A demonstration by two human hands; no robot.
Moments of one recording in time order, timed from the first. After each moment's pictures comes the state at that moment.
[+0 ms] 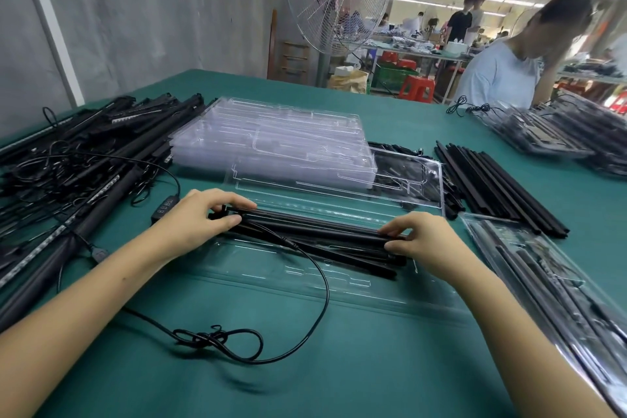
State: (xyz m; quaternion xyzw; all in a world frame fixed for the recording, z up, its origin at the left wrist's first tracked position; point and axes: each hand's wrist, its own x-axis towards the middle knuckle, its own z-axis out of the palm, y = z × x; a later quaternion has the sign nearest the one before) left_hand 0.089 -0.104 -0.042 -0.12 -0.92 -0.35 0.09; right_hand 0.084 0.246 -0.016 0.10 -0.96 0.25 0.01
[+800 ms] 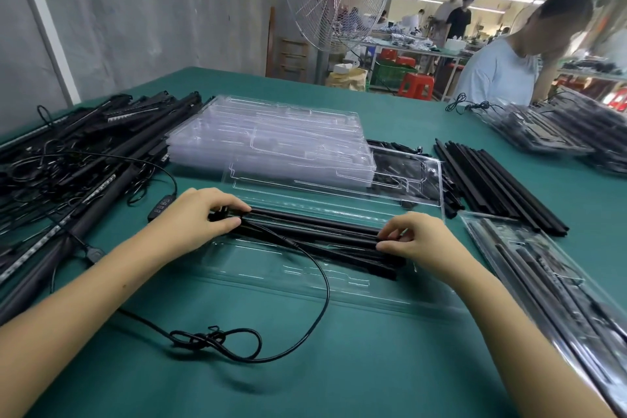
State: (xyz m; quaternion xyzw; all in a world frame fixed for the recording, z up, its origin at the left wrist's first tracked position) left_hand 0.092 -0.097 -0.037 -0.10 -0.95 -0.28 0.11; right_hand 0.083 0.246 -0.021 0.13 -0.95 0.28 0.03
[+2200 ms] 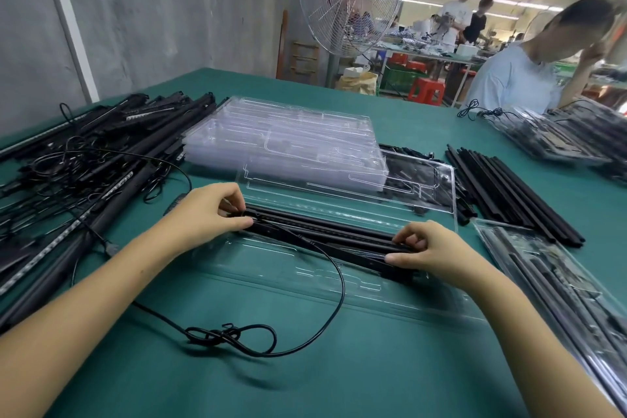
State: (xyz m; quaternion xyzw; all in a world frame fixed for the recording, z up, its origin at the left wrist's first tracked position) left_hand 0.084 -0.105 -0.041 -0.05 -0.93 -0.34 0.10; right_hand 0.077 0.253 -0.026 0.10 -0.95 0.30 -0.04
